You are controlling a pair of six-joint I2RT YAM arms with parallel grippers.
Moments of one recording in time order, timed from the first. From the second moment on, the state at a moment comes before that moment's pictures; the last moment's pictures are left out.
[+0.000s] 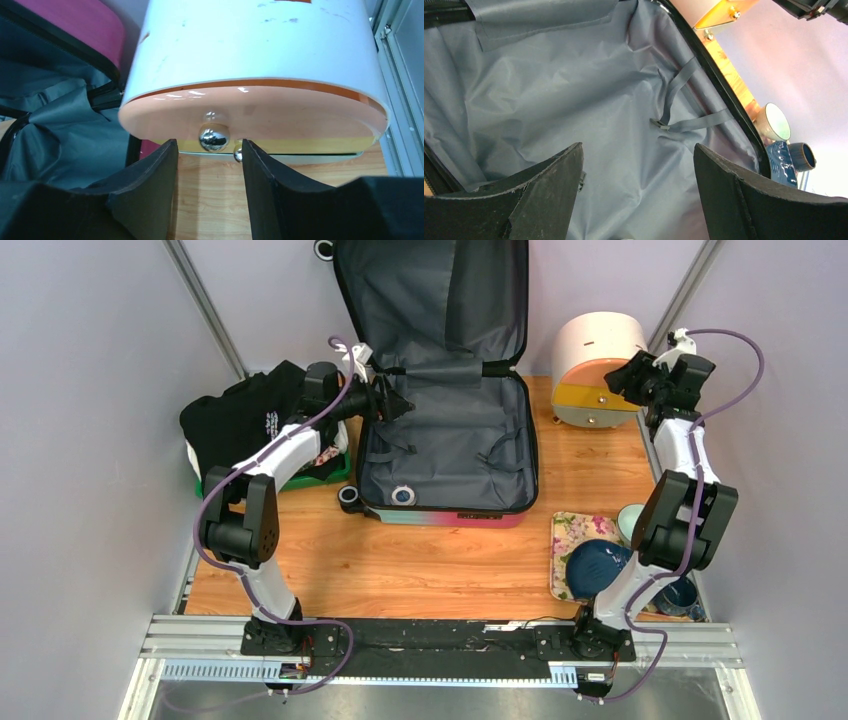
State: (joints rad) left arm -0.23 1.77 1.30 0.20 0.68 -0.39; right arm -0.36 1.76 1.43 0.05 -0.49 0.30
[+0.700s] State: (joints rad) left arm -0.23 1.76 1.26 0.19 0.67 -0.36; right arm -0.35 1.84 1.51 -0.01 -0.47 0.32
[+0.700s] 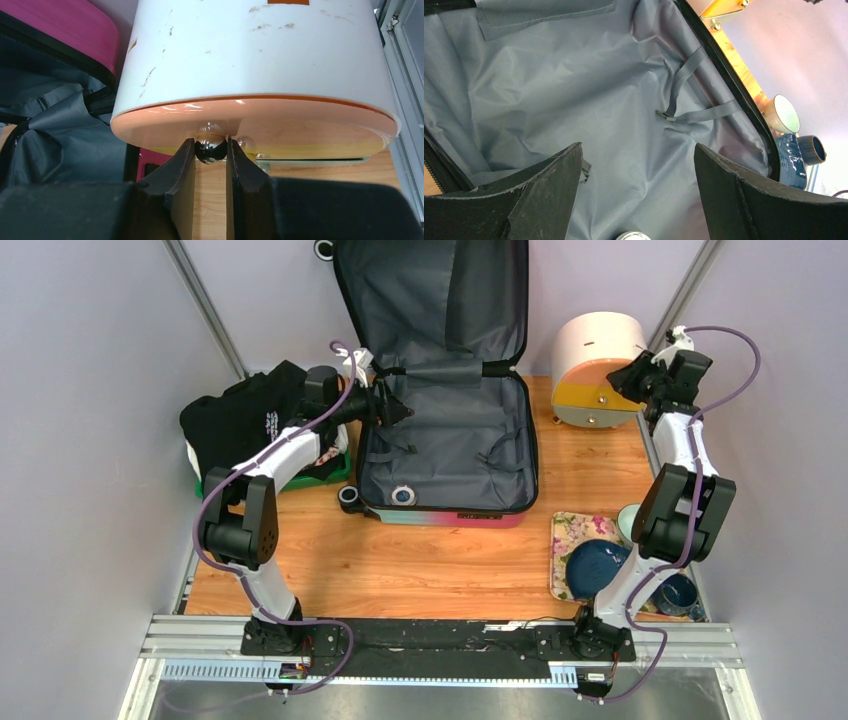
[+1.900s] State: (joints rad) left arm -0.27 1.87 1.42 -0.13 0.76 -0.08; right arm -0.35 1.45 1.39 -0.43 -0.68 -0.07
